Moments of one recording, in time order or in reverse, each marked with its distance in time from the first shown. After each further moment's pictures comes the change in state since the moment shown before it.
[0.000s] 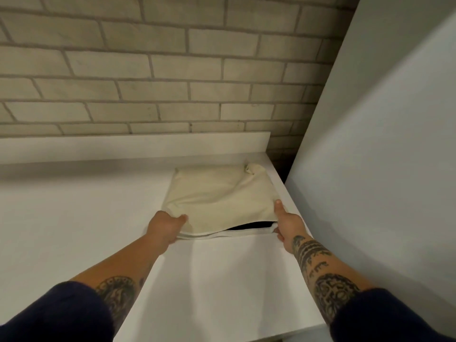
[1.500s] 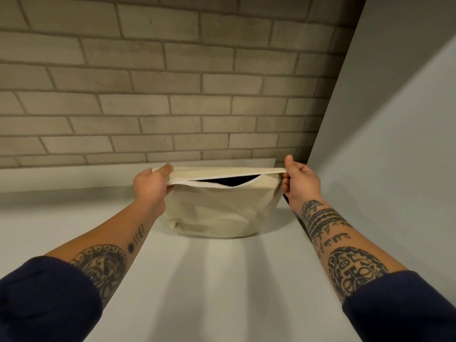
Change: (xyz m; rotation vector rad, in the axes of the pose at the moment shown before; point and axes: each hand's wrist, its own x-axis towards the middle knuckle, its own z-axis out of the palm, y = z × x) left_hand -0.012 0.142 -0.086 -0.774 0.144 0.260; right_hand -0.072 -0.151 0.015 0.545 -0.131 -0.455
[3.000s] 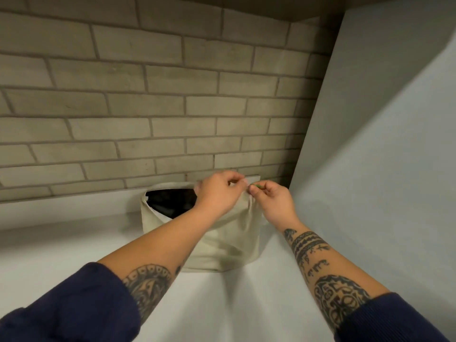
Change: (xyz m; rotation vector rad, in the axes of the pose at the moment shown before) left_hand -0.049 0.002 0.125 0.966 -0.547 0.533; right_hand 0.012 0.018 0.028 -0.638 -0.160 -0.447
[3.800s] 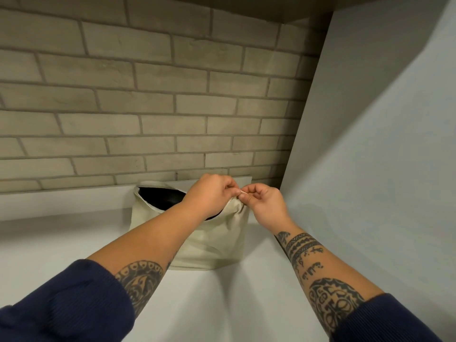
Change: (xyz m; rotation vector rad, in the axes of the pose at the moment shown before) left_hand -0.004 0.013 0.011 0.169 -0.126 0.177; right_hand -0.008 0.003 -0.029 0.068 -0.154 0.005
